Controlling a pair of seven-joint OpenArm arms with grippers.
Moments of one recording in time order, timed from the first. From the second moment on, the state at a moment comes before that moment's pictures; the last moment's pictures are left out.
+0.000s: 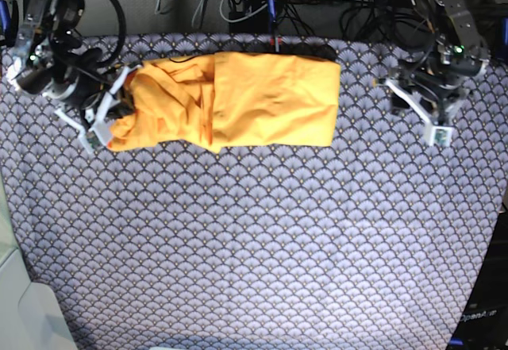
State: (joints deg) left arm 15.2 -4.6 -27.2 110.8 -13.6 -24.2 60.9; right arm -13.9 8.8 20.9 112.8 30.2 39.7 -73.0
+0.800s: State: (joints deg) left arm 11.2 -5.6 -37.6 96.2 -12.7 -33.0 60.5; right arm -13.6 -3.8 0.0 112.9 30.1 39.7 -74.5
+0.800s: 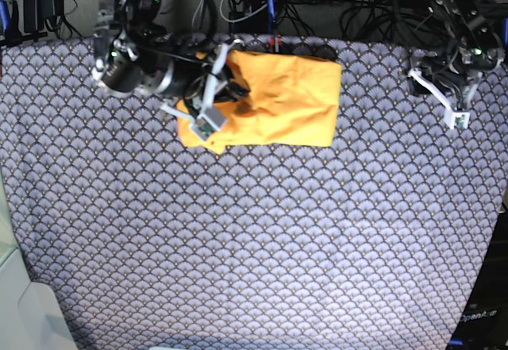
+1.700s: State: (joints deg) left arm 11.0 -3.2 -35.8 96.5 -13.0 -33.1 60.7; right arm -2.7 -5.4 -17.5 101.3 29.7 39.7 -74.3
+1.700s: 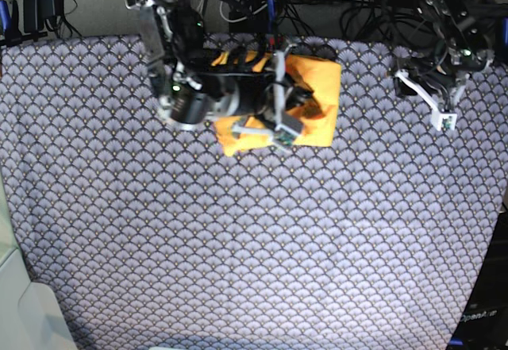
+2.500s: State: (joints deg) left arm 11.6 -3.7 -36.1 96.5 -12.9 -33.0 60.8; right arm -0.3 -4.9 -23.3 100.9 30.0 39.7 -72.3
